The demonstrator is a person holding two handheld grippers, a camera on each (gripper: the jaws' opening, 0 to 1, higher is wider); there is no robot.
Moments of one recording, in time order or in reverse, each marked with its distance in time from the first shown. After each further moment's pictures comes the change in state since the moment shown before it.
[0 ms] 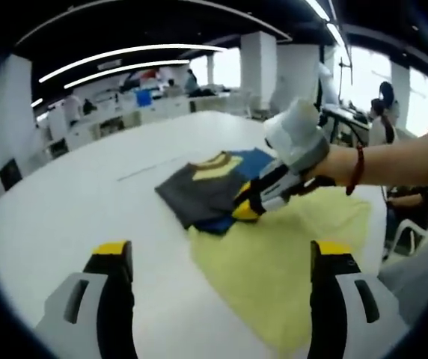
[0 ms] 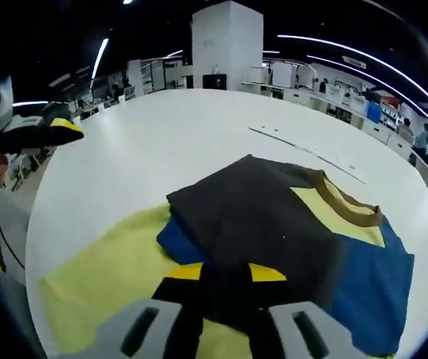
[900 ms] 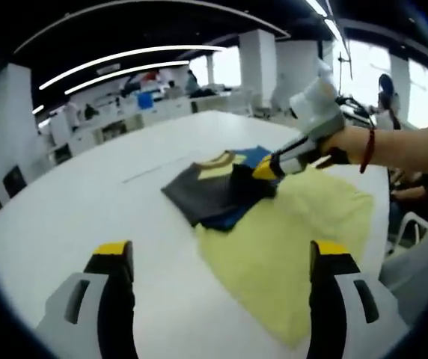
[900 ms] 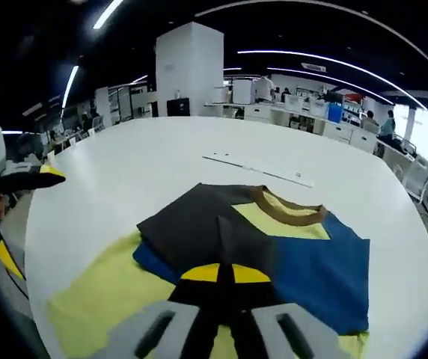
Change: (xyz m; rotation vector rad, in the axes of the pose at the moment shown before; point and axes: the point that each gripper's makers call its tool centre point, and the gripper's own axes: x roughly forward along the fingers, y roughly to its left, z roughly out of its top) left arm -0.008 0.003 0.001 0.040 0.005 0.017; right arm -0.061 -0.064 0.011 0.218 -0.133 -0.180
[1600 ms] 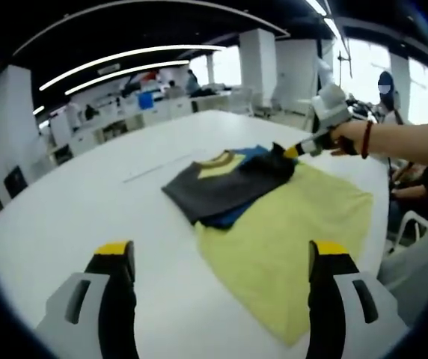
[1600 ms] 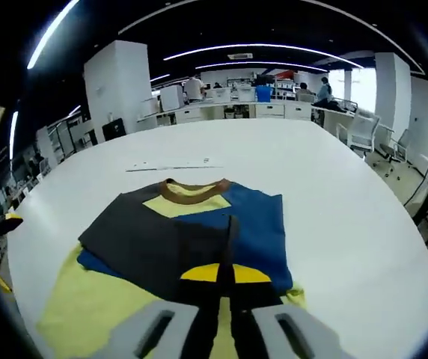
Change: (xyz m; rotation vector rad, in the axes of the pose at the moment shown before) left arm -0.005 -0.001 -0.003 -0.007 0.004 0.004; right arm -0.040 -0.099 -0.043 0.268 -0.002 -0.244
